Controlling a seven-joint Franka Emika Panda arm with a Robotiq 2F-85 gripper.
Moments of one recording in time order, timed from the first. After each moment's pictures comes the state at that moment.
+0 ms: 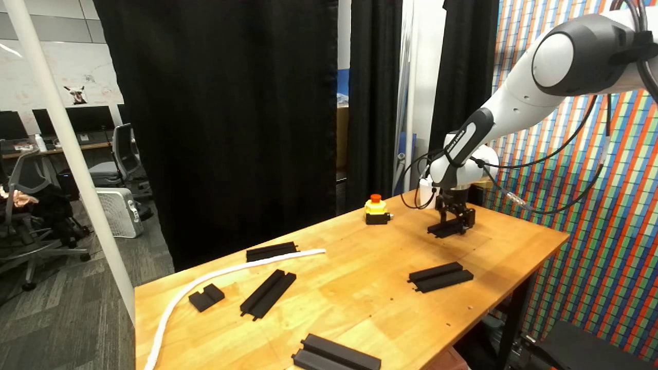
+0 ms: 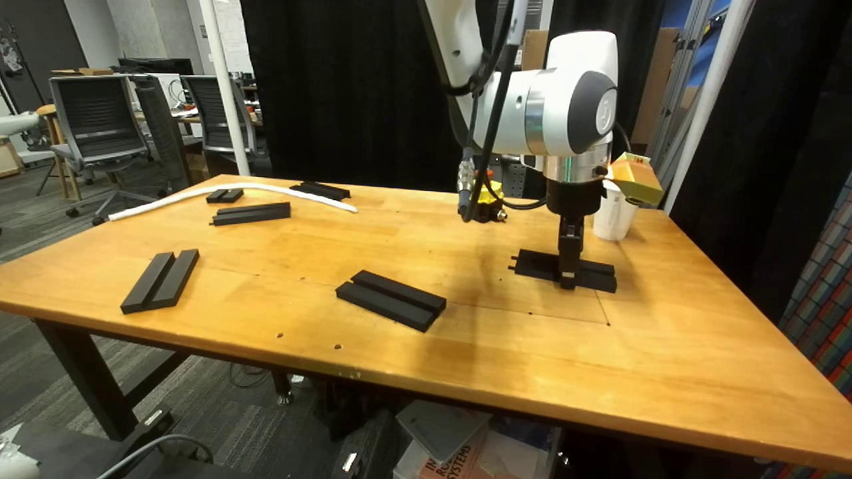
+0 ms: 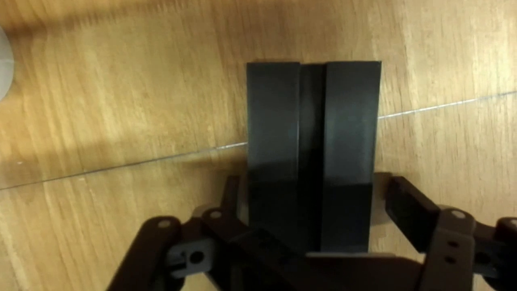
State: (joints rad) arm -0.40 0.56 -0.11 -1.90 -0.11 2.55 -1.85
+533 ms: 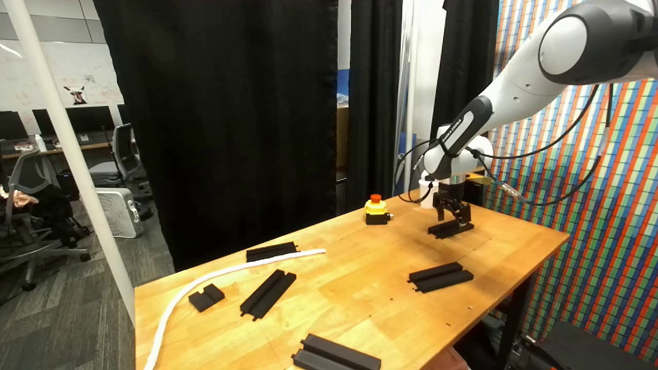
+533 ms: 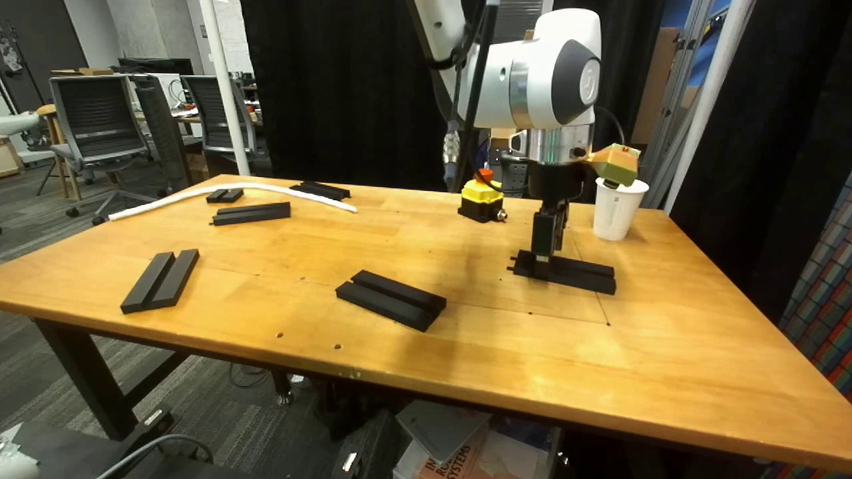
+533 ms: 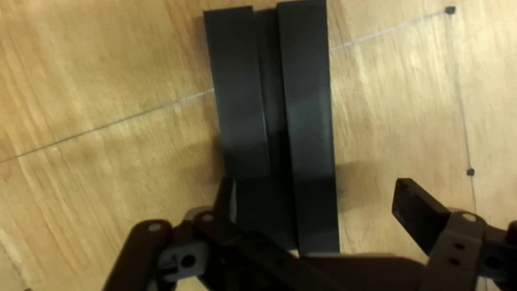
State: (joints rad) arm -0.36 0.49 -0.11 -1.92 -0.10 2.41 -1.69
